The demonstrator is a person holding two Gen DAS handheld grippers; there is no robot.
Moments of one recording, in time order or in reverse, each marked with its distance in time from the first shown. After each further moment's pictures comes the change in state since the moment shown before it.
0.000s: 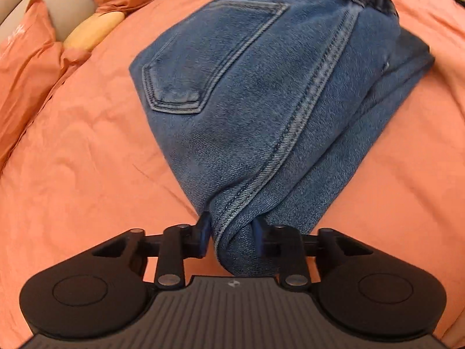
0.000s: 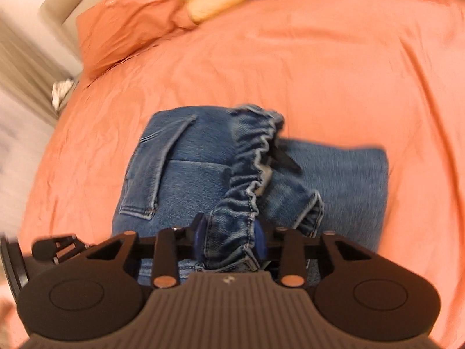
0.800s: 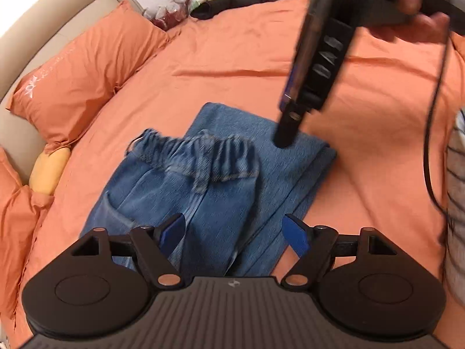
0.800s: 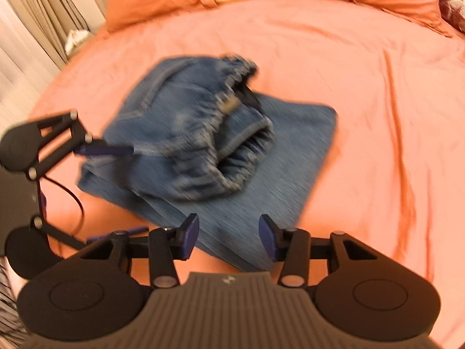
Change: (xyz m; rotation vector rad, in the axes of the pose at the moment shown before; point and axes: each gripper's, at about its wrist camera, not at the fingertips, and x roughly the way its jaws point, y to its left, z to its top) left arm -0.055 -0.124 0.093 0.343 -0.232 -0.017; right arm -0.051 -0.037 -0.074 -0.152 0.064 -0.009
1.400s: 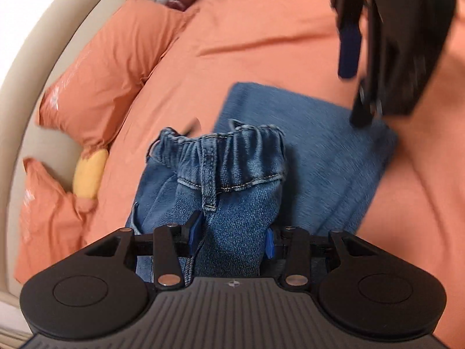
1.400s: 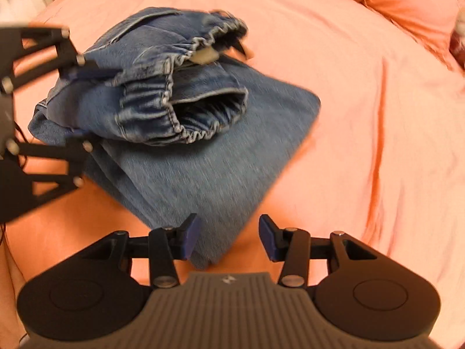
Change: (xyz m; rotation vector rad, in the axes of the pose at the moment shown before) left arm 0.069 -0.019 0.037 0.124 0.168 0.252; right arm 0.036 -0.017 -0.020 -0.182 0.155 -0.203
